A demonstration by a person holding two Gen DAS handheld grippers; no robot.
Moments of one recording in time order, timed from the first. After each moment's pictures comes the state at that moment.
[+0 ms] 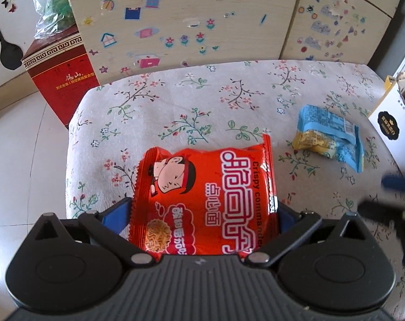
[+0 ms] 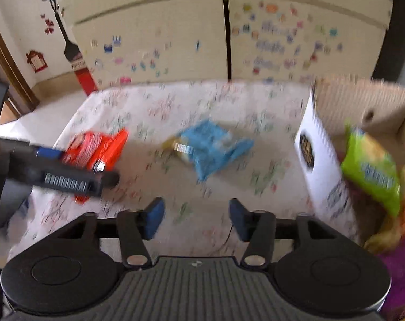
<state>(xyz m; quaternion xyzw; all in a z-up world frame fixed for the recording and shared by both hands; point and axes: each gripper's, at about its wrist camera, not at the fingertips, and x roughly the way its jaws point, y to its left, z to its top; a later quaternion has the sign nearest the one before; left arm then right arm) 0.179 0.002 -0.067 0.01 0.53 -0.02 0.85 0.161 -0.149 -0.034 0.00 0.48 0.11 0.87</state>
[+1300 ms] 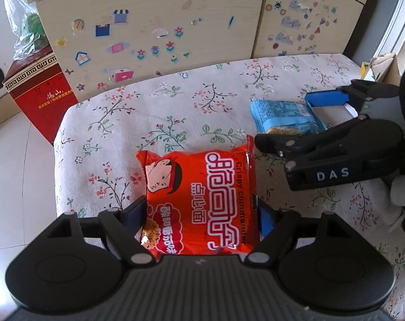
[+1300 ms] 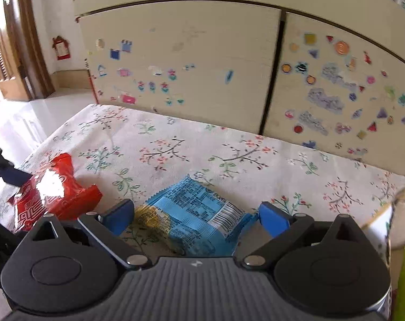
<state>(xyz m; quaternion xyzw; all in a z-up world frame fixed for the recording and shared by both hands) 0.178 -0.005 -0.059 0.04 0.52 -0.07 0.85 0.243 -0.128 -0.075 -0.09 0.43 0.19 0.88</state>
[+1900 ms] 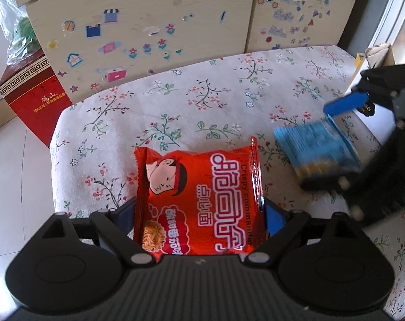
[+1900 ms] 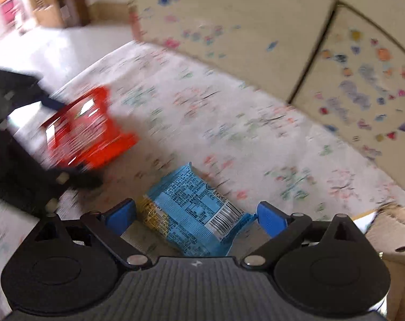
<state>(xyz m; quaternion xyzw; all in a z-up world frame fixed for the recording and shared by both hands) 0.181 -0.005 -0.059 0.05 0.52 -0.08 0.85 0.230 -0.127 -0.059 -0.19 0.53 0.27 0.78</state>
